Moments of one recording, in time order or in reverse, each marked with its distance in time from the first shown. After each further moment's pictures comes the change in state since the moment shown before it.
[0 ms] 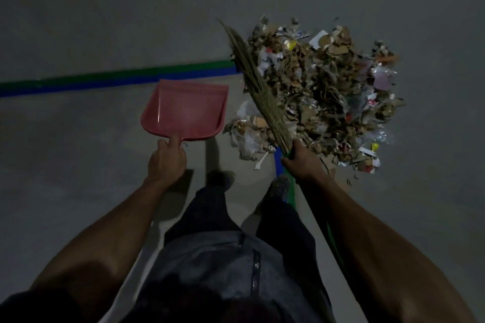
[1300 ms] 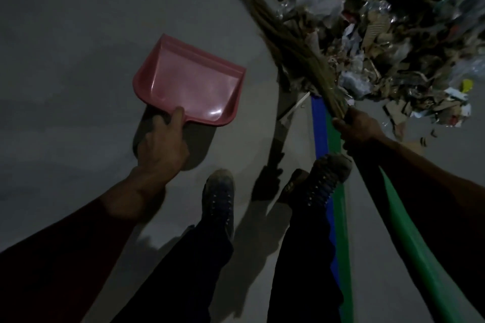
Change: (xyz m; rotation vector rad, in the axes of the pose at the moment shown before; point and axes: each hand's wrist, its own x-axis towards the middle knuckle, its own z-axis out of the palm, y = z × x) left_hand 0.127 -0.163 0.304 0.122 -0.179 0.095; right_hand 0.225 0.142 0.265 -0.051 0.042 0.291
